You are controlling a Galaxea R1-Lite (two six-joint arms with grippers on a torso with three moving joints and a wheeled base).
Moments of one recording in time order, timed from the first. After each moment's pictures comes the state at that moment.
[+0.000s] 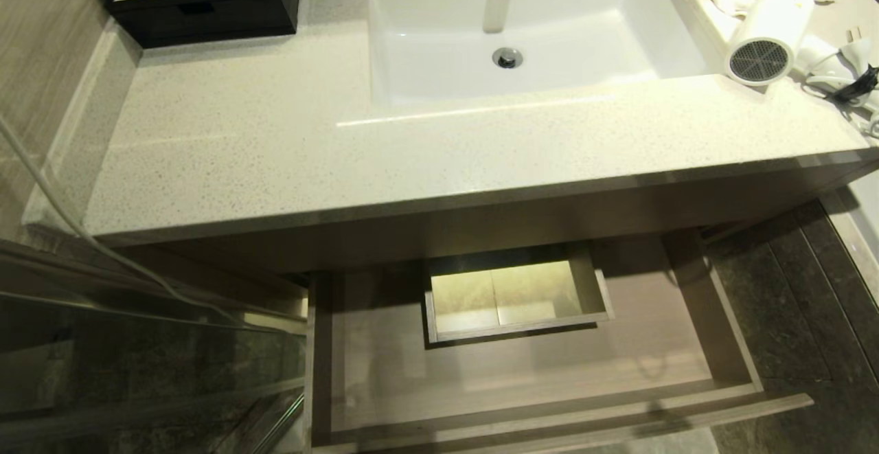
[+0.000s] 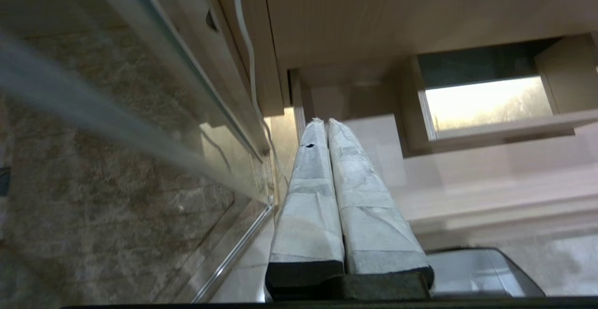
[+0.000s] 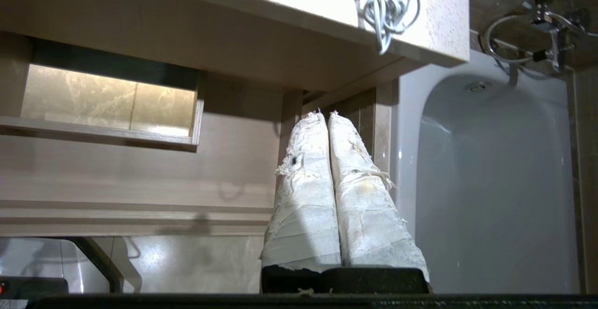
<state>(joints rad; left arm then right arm) 0.00 0.00 0.00 0.00 0.00 0.00 -0.20 0.52 -1.04 0.54 0.04 -0.46</state>
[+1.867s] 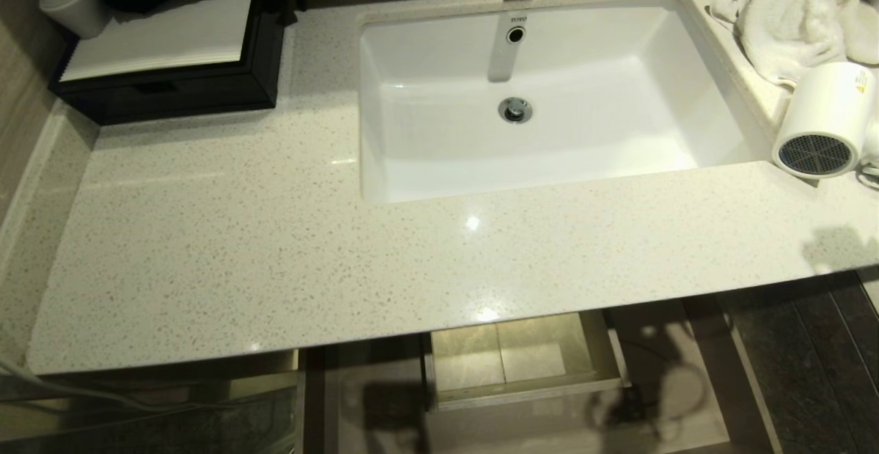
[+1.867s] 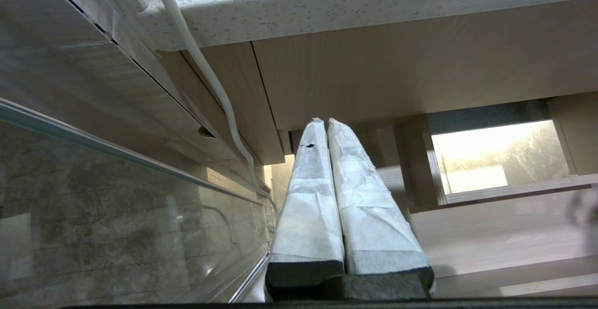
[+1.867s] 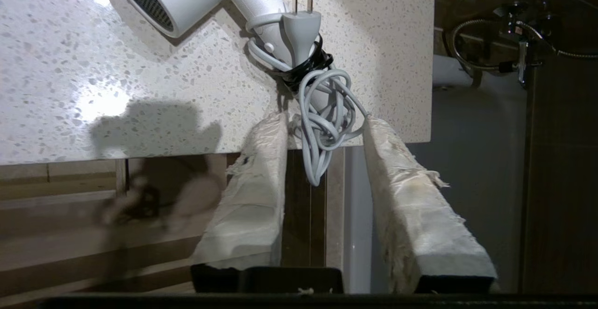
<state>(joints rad) 0.00 0.00 0.00 0.00 0.00 0.00 -0.42 0.91 -1.13 0.37 0.06 -0.53</state>
